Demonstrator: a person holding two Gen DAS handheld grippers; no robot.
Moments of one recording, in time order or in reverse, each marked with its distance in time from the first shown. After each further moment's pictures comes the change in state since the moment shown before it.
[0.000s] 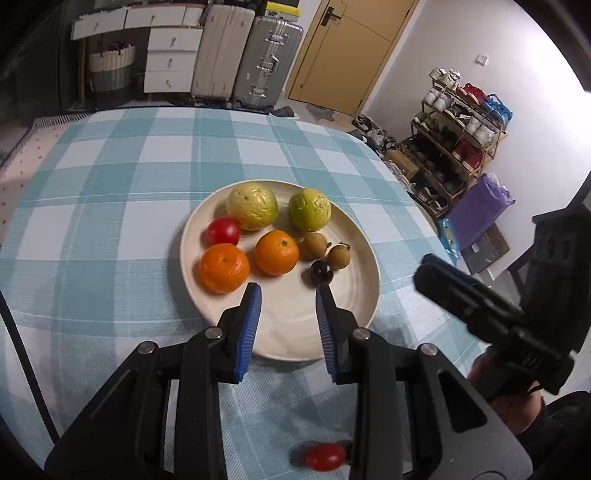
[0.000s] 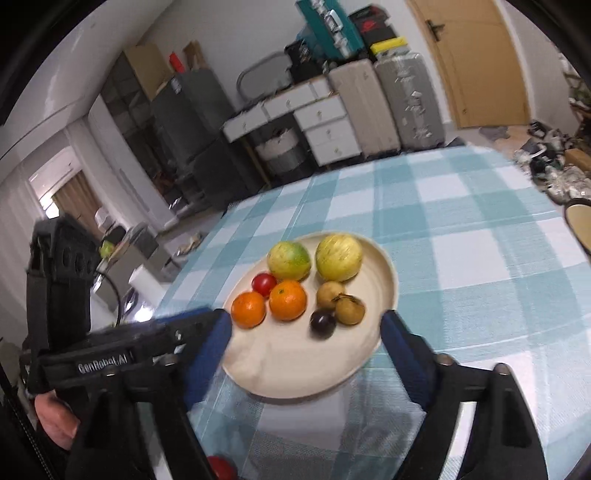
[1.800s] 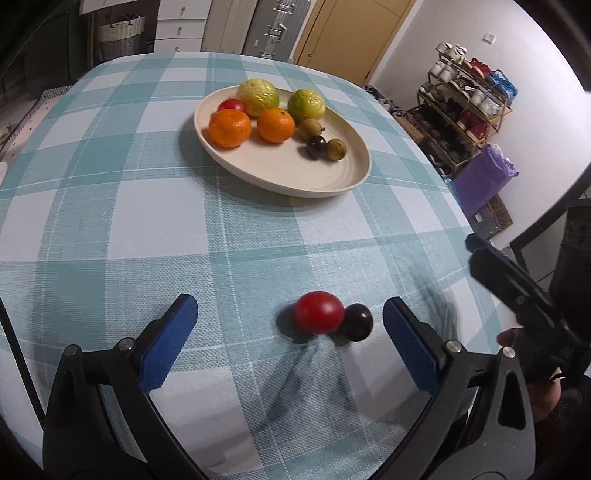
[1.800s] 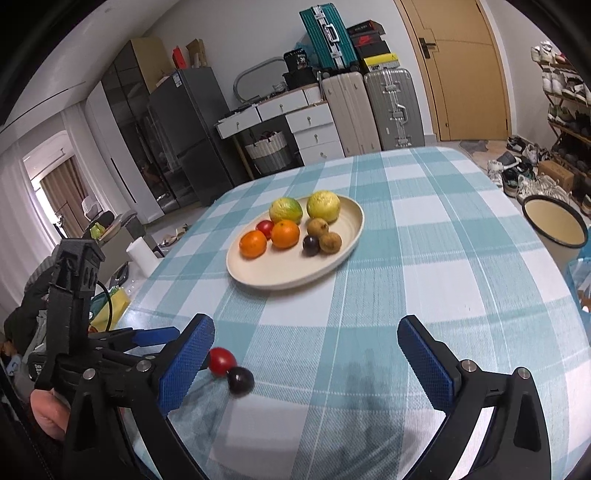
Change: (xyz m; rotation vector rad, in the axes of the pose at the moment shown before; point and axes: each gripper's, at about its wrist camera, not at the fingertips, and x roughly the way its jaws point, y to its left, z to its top) left arm -0.025 -0.007 -0.115 -0.018 0.126 0.003; right arm -0.083 0.018 -0.087 -0.052 0.000 -0.089
